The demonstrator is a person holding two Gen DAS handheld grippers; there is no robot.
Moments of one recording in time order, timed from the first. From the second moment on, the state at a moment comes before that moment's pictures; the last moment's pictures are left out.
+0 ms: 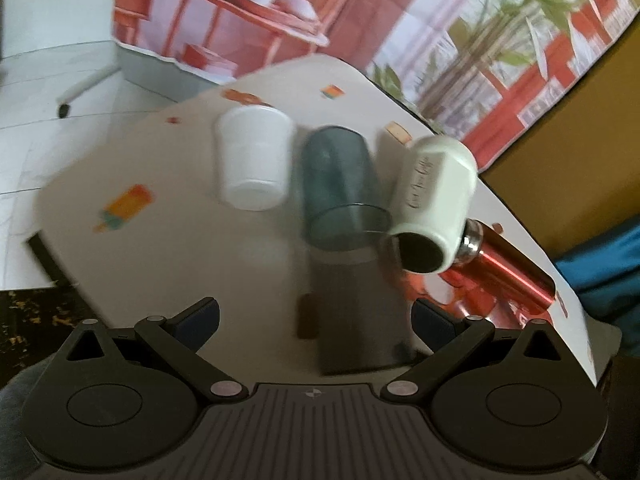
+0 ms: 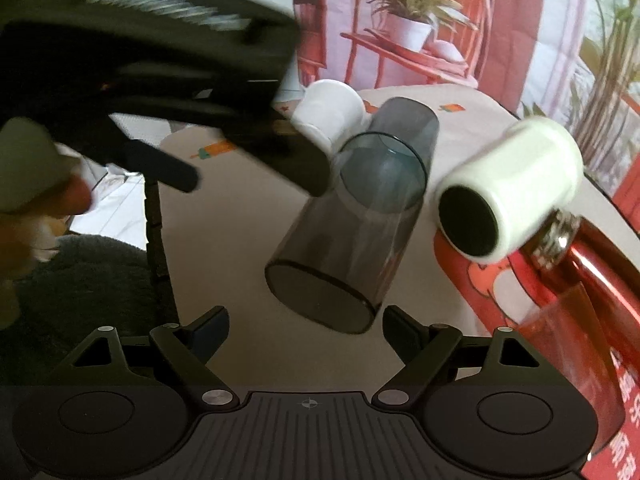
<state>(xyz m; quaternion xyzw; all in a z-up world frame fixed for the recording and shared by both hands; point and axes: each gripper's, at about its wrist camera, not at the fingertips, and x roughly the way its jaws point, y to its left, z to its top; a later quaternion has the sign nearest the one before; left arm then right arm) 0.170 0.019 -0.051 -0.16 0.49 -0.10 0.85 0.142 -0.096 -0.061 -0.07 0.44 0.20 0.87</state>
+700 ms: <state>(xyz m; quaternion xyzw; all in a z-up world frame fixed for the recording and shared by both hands) 0.213 -0.013 -0.084 -0.16 0.53 -0.09 0.83 0.103 -0.176 -0.072 0.02 0.45 0.12 0.89</state>
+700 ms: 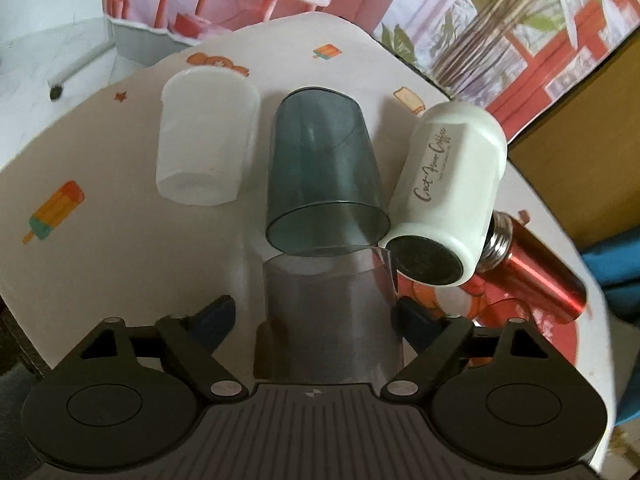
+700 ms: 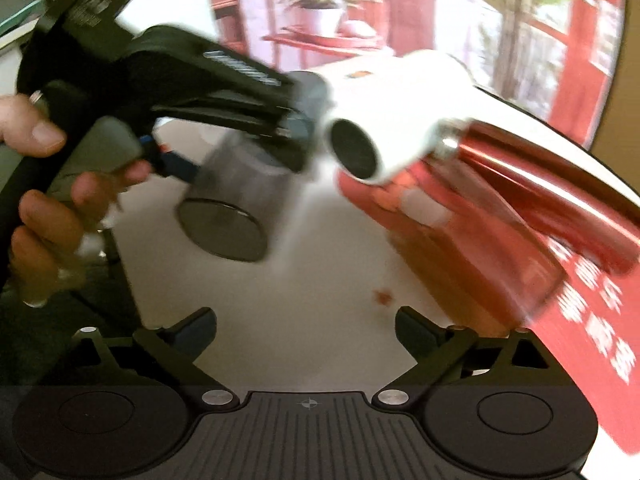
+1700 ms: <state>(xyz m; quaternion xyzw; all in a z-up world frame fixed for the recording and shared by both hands) 0.210 -0.034 -0.068 0.02 0.55 -0.13 0.82 0.046 -0.237 -0.067 0.16 0.40 -0.03 0.90</state>
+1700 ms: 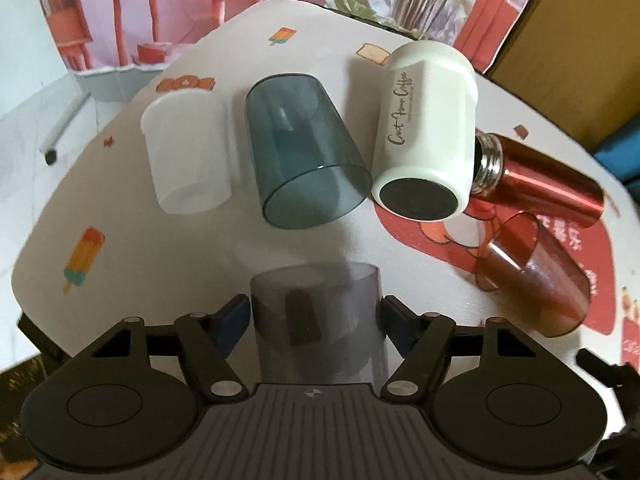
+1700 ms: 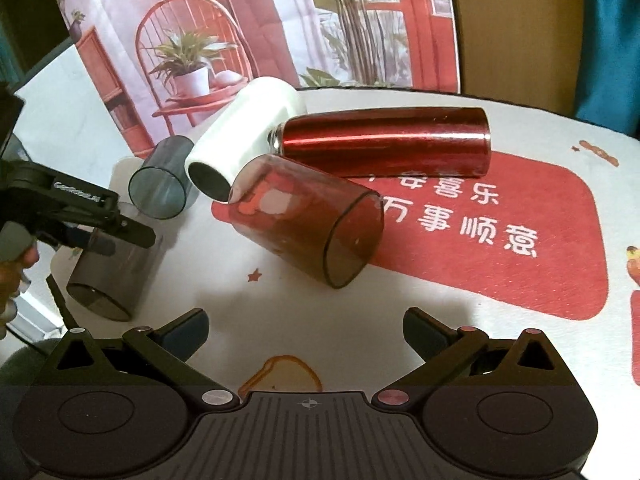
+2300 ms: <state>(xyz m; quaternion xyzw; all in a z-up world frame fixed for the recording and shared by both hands) 0.185 -0.044 -0.061 0.05 0.52 -0.13 0.84 0.031 -0.243 -0.060 0.17 0.39 -0.04 0.91</state>
